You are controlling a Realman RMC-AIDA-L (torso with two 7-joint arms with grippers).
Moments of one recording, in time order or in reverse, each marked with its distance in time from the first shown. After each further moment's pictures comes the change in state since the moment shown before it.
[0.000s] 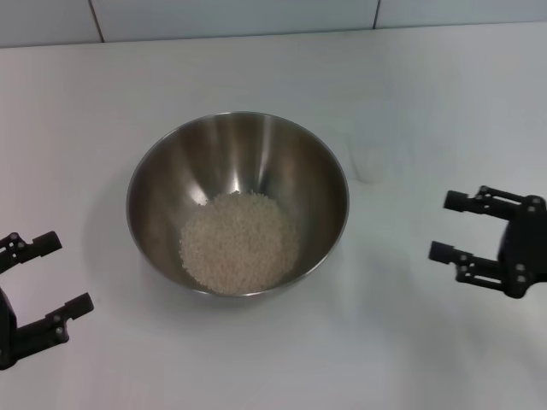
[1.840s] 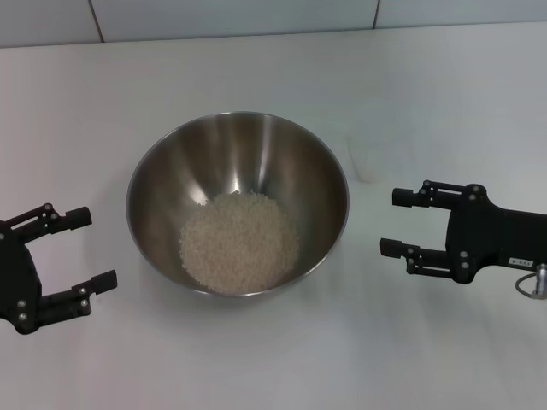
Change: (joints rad) left arm -0.125 0.017 0.002 0.010 0.085 -0.031 -0.027; right arm 0.095 0.036 -0.114 0.001 0.005 0.124 0.026
